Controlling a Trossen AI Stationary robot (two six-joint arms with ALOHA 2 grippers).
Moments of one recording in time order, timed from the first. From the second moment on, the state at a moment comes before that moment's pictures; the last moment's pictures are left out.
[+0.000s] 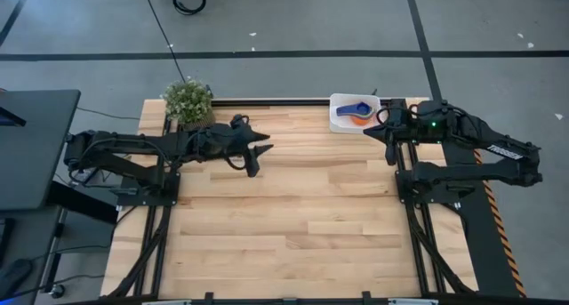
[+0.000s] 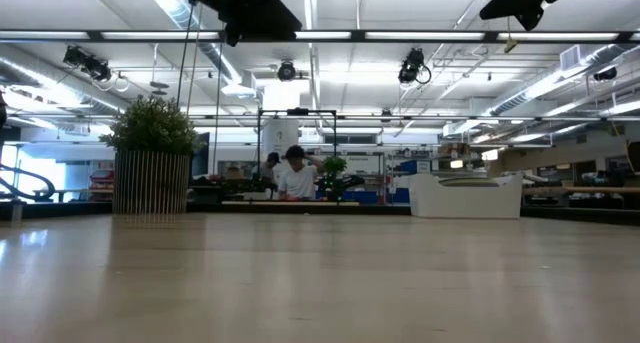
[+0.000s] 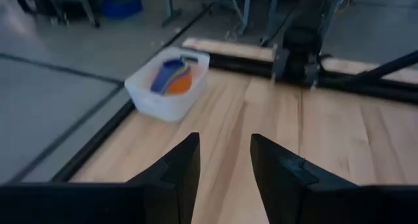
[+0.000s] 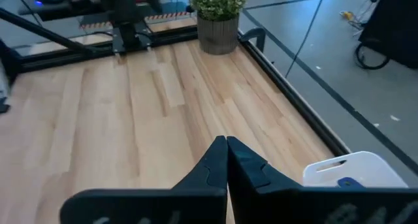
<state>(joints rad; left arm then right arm) 0.06 1.22 0.92 -0.04 -0.28 -0.10 -0.25 0.63 0.93 -0.73 0.04 0.06</state>
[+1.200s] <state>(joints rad) -0.01 0.86 0.92 -0.30 -0.17 -0.05 -0.10 0.38 1.12 -1.26 -0.01 0.25</state>
